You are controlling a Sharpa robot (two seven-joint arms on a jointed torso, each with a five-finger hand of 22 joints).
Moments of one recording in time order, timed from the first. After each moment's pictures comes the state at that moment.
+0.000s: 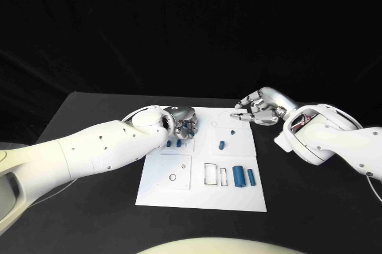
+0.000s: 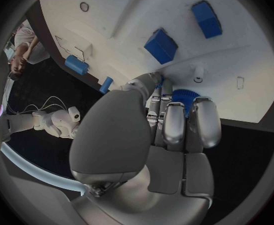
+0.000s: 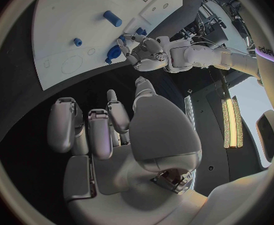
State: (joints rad) left arm 1.16 -0.54 -0.02 1.27 -1.56 -0.12 -0.18; left_hand 1.52 -0.19 0.44 0.15 0.32 1.12 0.11 0.19 0.18 1.19 0.05 0.25 0.16 1.44 -0.02 1.31 1.11 0.08 1.39 0.07 1.37 1.31; right arm 1.29 -0.95 -0.12 1.68 -1.12 -0.48 -0.12; right_hand 1.29 -0.07 -0.16 0.28 0.44 0.99 0.14 0.10 0.22 1.35 0.05 1.25 1.26 1.47 -0.01 1.44 1.31 0.05 1.40 0.09 1.27 1.31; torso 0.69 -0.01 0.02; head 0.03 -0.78
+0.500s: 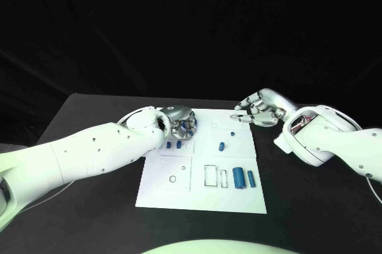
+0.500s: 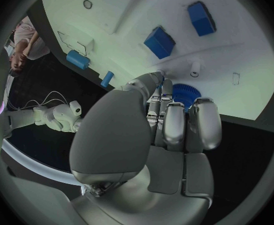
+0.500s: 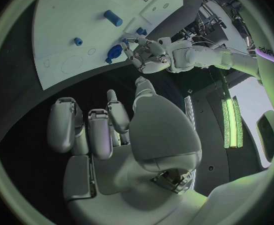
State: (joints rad) left arm 1.16 -0.58 0.00 1.32 -1.53 -0.18 -0.17; left_hand 1.52 -0.19 0.45 0.13 0.32 1.13 0.12 0.18 0.17 1.20 0.06 0.23 0.16 1.44 -0.02 1.32 1.11 0.07 1.40 0.08 1.39 1.31; right arm 1.29 -0.95 -0.12 1.67 -1.12 -0.48 -0.12; right_hand 1.29 -0.07 -0.16 0.29 0.44 0.99 0.14 0.10 0.22 1.35 0.05 1.25 1.26 1.47 -0.01 1.44 1.31 0.05 1.40 0.09 1.27 1.31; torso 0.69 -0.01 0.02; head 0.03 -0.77
